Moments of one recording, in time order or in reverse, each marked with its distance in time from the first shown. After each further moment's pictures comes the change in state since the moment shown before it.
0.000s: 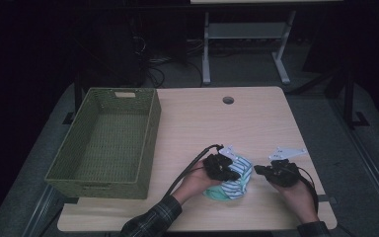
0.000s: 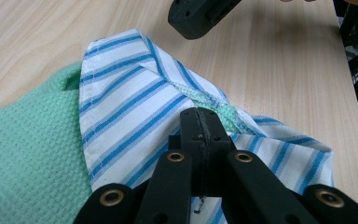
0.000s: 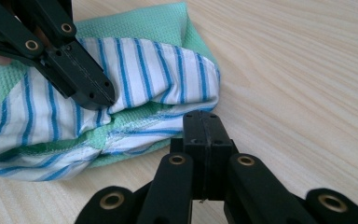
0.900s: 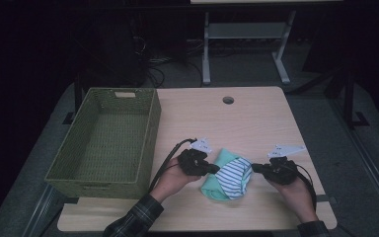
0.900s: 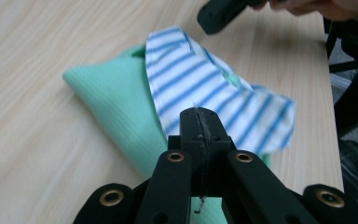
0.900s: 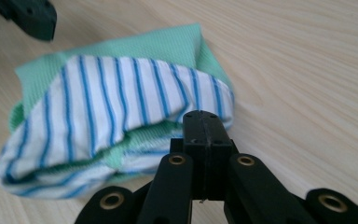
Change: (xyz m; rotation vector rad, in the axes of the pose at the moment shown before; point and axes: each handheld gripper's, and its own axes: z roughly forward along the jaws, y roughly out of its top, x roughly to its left) left arm 0.000 -0.029 -0.074 -0.064 0.068 -0.060; right arm 0.001 0.010 0.001 -0.031 0.055 0.003
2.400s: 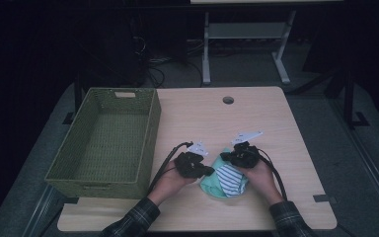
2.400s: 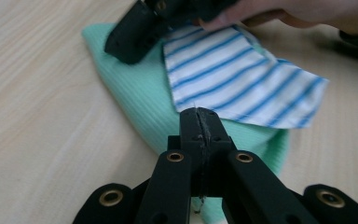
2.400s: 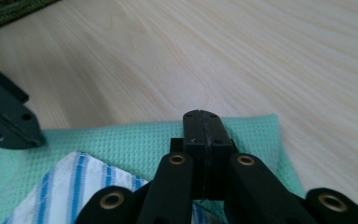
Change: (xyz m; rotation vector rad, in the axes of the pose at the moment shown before) left arm 0.012 -0.014 0.011 0.036 0.055 -0.036; right arm 0.013 0.051 0.092 0.034 0.084 -0.054
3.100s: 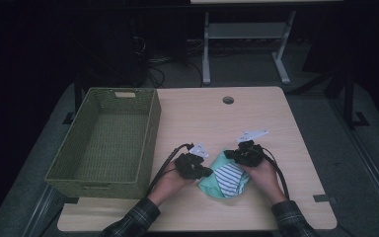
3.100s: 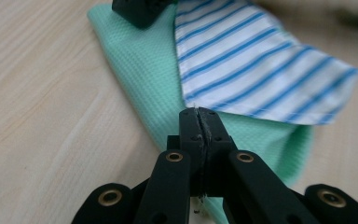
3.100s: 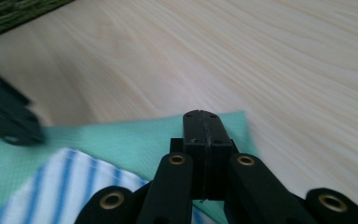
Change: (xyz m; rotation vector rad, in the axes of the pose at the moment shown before) left arm -0.004 -0.006 -0.005 0.031 0.019 0.022; right arm -0.010 -0.002 -0.013 -0.034 -0.031 0.013
